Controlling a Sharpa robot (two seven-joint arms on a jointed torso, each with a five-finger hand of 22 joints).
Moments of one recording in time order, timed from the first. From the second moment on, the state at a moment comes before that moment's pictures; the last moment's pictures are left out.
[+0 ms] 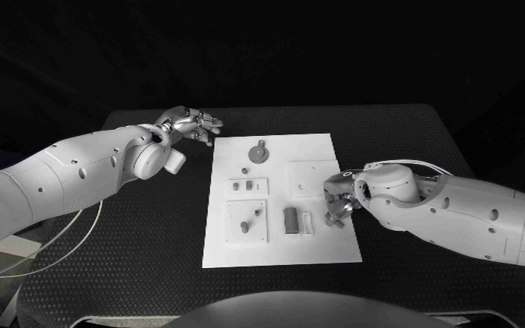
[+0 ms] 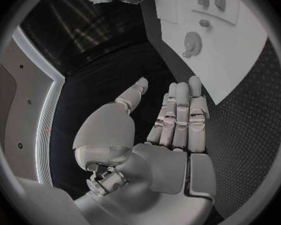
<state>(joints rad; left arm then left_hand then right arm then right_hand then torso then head) 1.14 -0.75 -0.07 1.09 -0.37 -0.13 0.17 0.98 -0.05 0.44 -0.26 0.07 0.79 0.20 0.26 0.55 1.06 0.12 0.18 0.32 0.92 0.02 1.13 0.44 0.03 1.13 -0.08 0.07 1.29 1.11 -0.77 -0.17 1.50 -1.72 0.23 -0.32 0.89 -0.07 0.51 -0.29 0.05 1.11 0.02 0.23 0.77 1.18 -0.03 0.94 1.20 1.28 -0.14 1.37 0.89 0.26 1.18 -0.03 0.80 1.31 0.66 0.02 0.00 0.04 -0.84</state>
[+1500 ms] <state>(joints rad) 1.14 -0.74 -0.07 1.09 -0.37 -0.12 0.17 0.98 -0.05 0.44 -0.26 0.07 0.78 0.19 0.26 0.55 1.06 0.12 0.19 0.32 0.92 0.02 1.13 0.44 0.03 1.13 -0.07 0.07 1.29 1.12 -0.80 -0.17 1.53 -1.14 0.03 -0.36 0.86 0.07 0.55 -0.29 0.05 1.08 0.07 0.19 0.74 1.18 -0.03 0.95 1.20 1.28 -0.14 1.37 0.90 0.25 1.17 -0.02 0.80 1.31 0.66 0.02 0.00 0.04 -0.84</state>
